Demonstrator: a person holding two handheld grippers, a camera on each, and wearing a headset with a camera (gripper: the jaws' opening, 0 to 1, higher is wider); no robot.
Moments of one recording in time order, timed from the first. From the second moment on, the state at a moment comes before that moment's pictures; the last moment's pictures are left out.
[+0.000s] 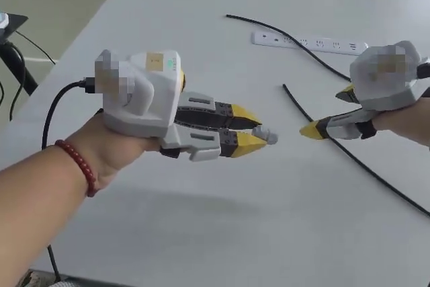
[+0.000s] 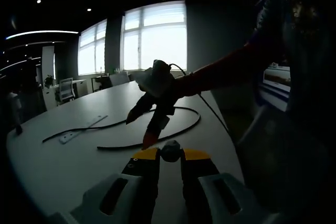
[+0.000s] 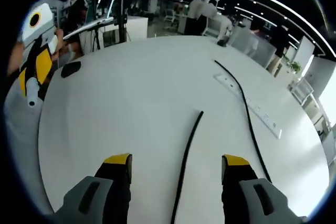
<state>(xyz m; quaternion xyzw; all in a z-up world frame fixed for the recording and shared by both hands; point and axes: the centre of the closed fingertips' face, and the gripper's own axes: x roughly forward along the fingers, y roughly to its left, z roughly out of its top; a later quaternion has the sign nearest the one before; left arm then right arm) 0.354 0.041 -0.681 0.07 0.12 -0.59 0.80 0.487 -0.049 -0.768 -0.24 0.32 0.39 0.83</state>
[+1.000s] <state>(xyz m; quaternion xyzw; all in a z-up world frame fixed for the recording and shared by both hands) 0.354 0.047 -0.686 0.07 0.12 -0.56 0.81 0.341 -0.126 -0.701 -0.21 0.27 0.34 0.87</state>
